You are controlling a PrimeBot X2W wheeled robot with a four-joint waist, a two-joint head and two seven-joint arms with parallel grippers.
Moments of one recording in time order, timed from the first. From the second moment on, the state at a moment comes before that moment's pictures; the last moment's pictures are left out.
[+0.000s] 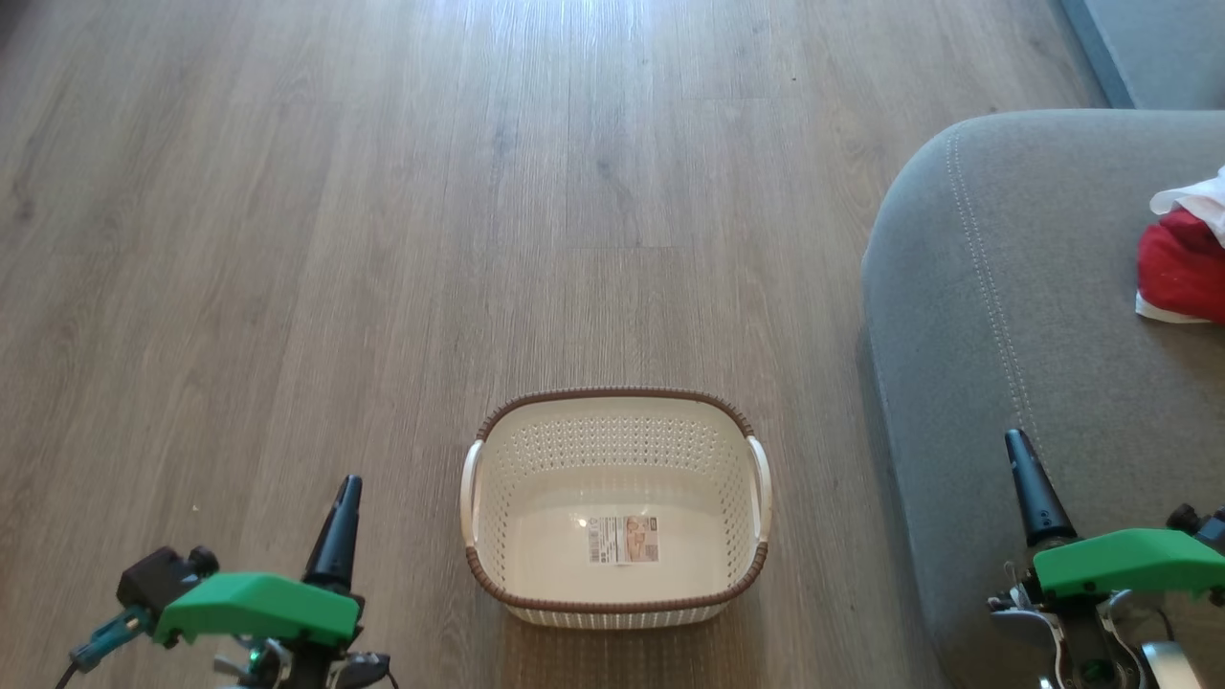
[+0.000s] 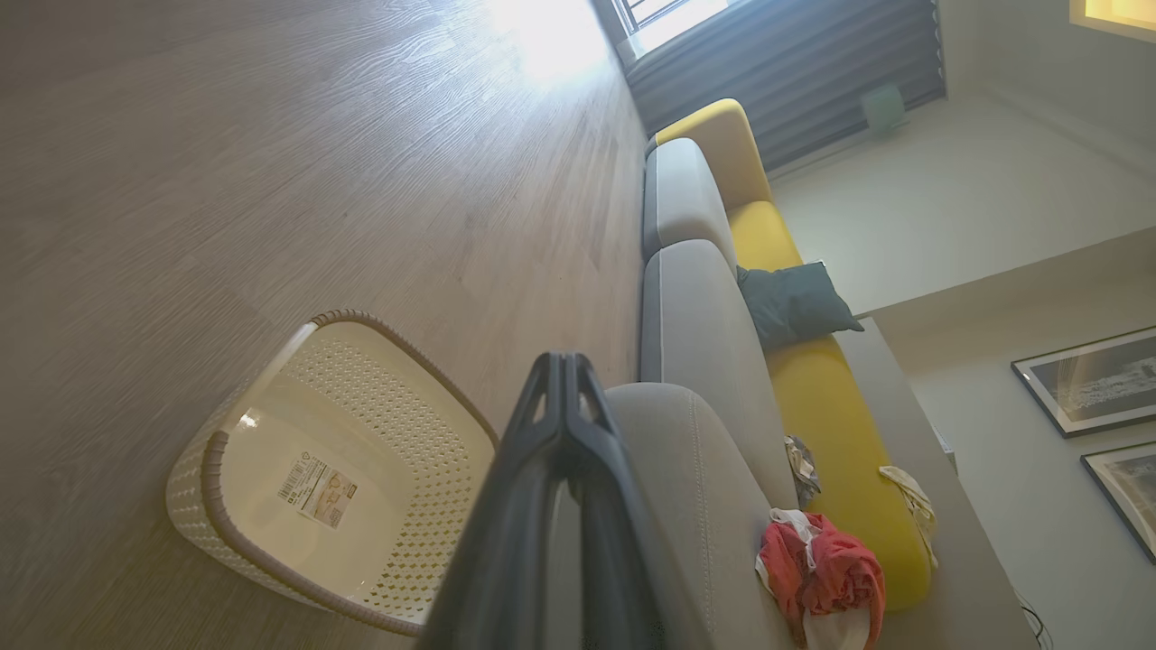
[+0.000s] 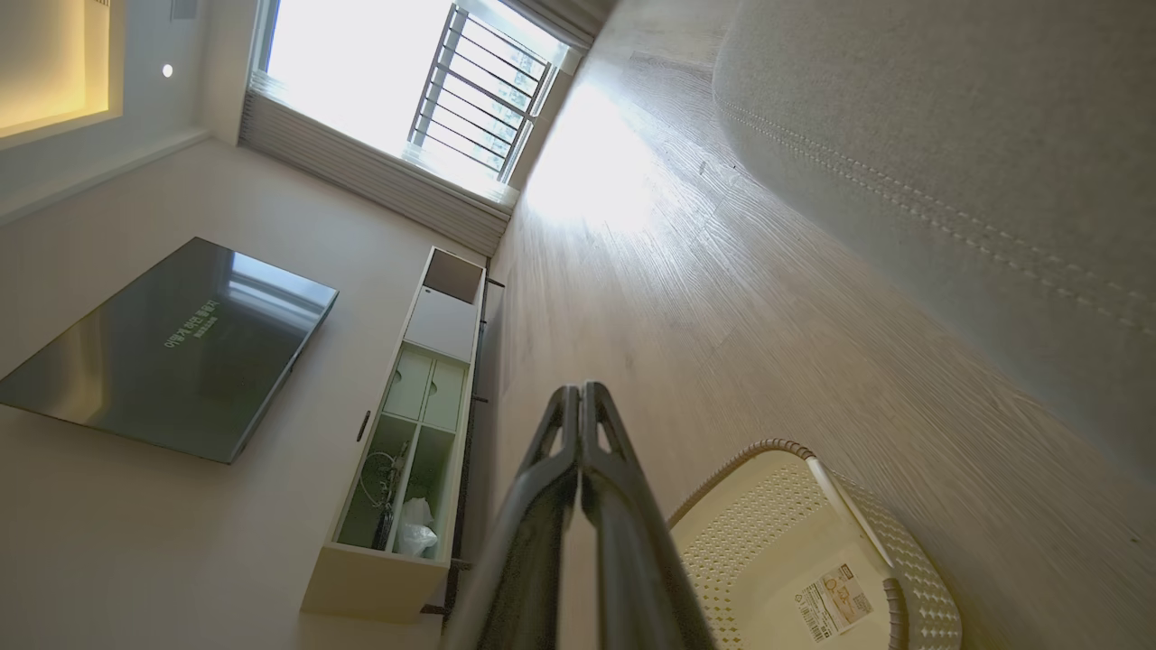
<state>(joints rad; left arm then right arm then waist) 0.00 0.07 -0.09 0.25 -1.16 -0.03 -0.05 -0.01 -0.10 -0.05 0.25 1.19 0.13 -0.02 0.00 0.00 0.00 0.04</state>
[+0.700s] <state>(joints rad) -0.02 0.07 -0.03 0.26 -1.40 -0.08 0.01 -0.03 -0.07 -0.09 0.26 1.40 0.13 0.04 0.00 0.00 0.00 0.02</state>
